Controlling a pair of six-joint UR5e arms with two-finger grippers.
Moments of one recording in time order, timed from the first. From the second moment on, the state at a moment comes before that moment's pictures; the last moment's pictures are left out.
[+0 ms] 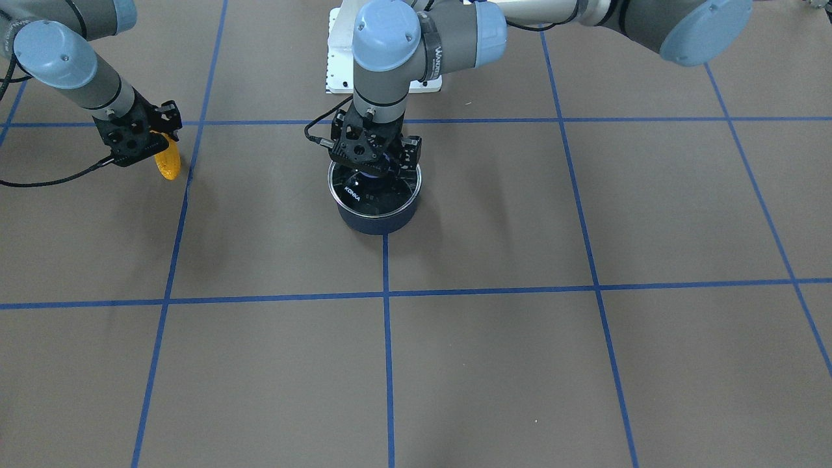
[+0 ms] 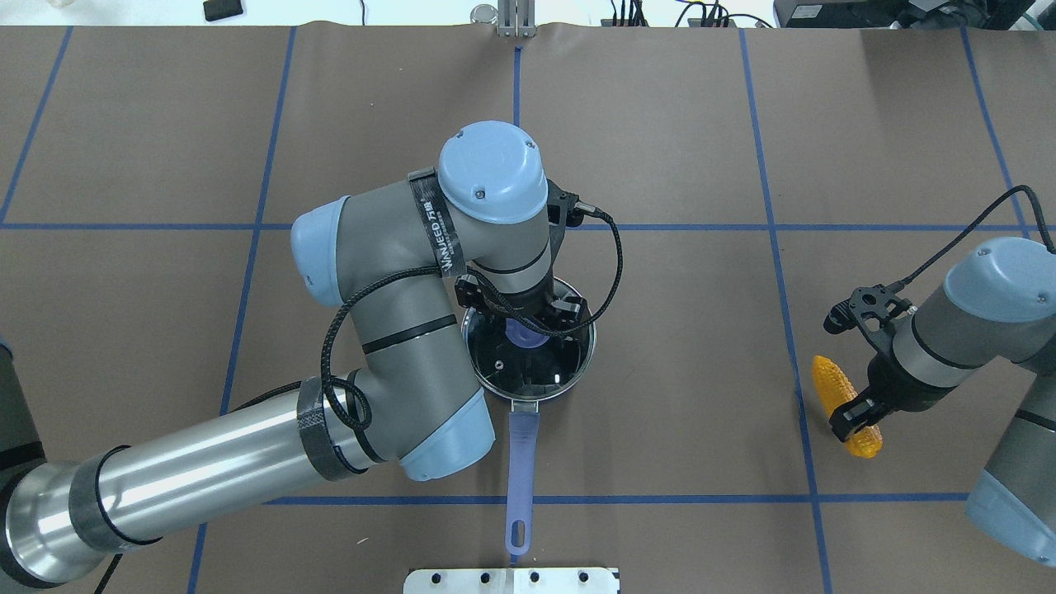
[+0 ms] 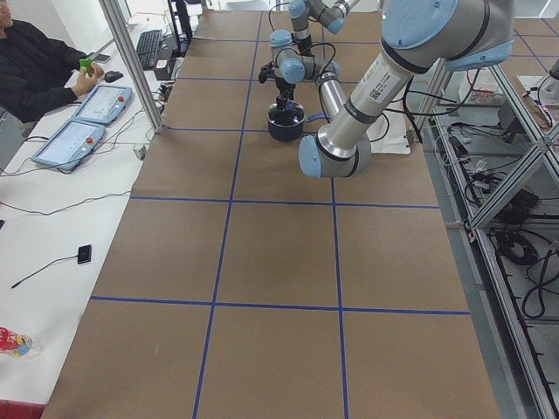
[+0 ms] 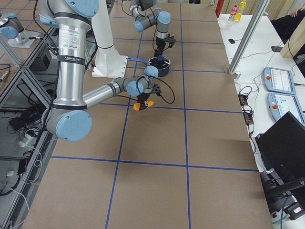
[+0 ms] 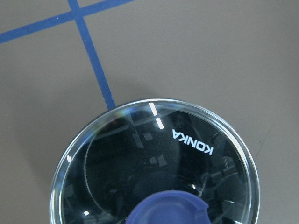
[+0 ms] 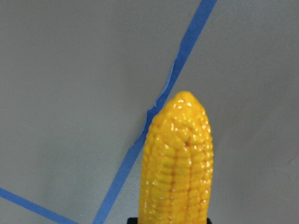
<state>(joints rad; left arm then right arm) -0.50 -2.49 -1.55 -1.47 -2.02 -0.88 0.65 -1.66 2.00 -1.44 2.21 0.54</state>
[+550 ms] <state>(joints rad) -0.50 -2.50 -1.55 -1.47 -2.01 -0.88 0.65 -1.66 2.00 -1.44 2.21 0.54</state>
